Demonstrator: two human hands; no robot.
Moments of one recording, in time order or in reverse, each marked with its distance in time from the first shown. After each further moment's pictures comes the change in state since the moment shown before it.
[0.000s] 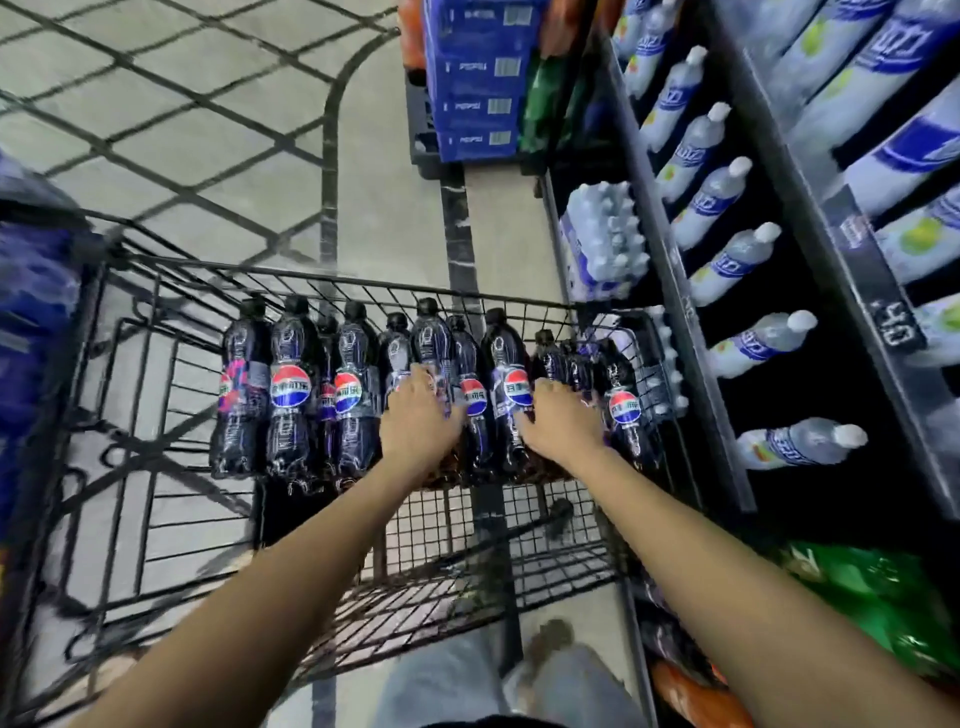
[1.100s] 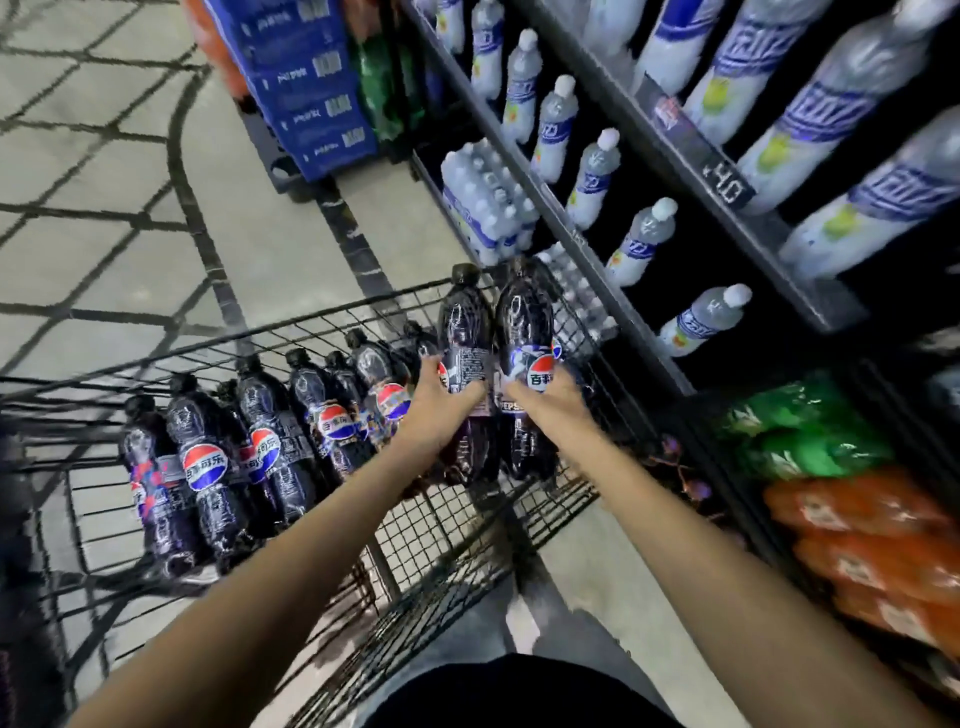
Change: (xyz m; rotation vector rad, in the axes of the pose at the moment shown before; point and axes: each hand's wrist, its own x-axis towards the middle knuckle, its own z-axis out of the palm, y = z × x) left_hand -0.023 0.089 0.013 -0.523 -0.317 0.179; right_hand -0.065 0.053 0.011 1.307 0.239 0.487
